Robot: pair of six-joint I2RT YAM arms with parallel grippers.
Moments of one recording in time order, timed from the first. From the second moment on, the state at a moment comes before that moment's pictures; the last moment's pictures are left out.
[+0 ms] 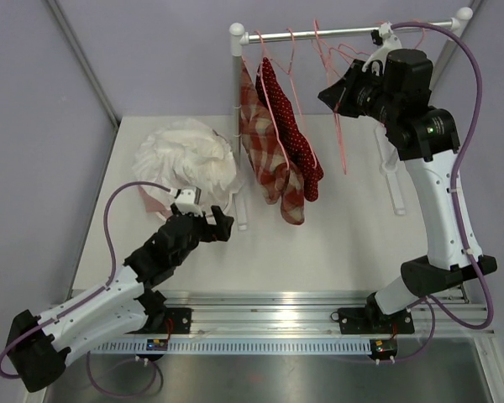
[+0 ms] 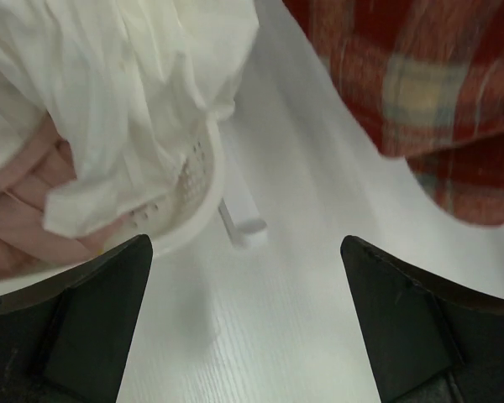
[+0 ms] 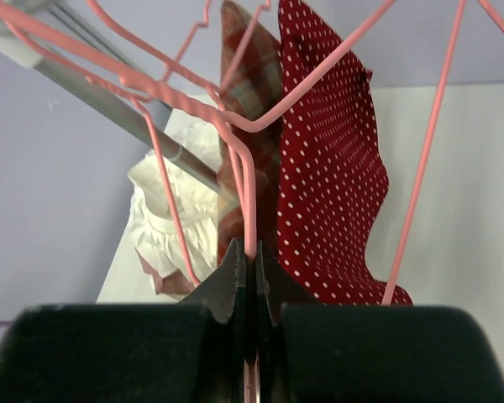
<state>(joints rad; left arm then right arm) -0.73 0.81 0.52 -0.06 -0.33 -0.47 0.33 1.55 2.14 -0.86 -0.17 0.46</state>
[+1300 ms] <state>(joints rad) -0.83 0.86 0.41 0.00 -0.32 -0.53 0.31 1.35 2.08 -0.78 -0.02 0.47</state>
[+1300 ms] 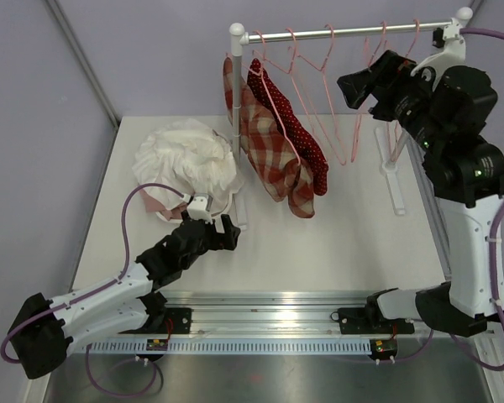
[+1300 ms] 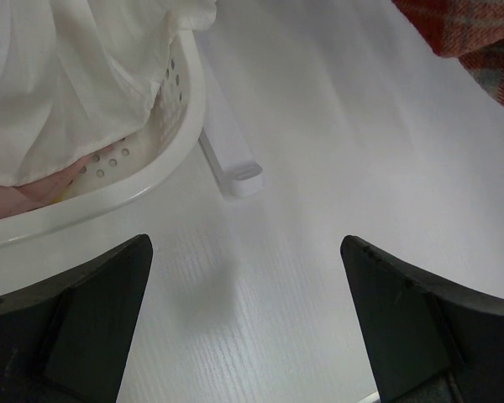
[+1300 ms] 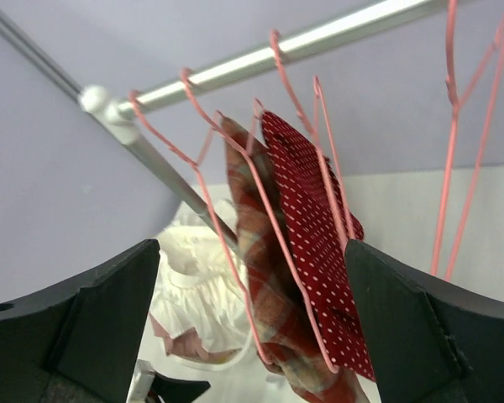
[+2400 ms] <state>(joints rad) -0.84 0.87 0.42 0.00 -0.32 -0.53 0.31 1.63 1.93 -0.57 -0.39 0.56</state>
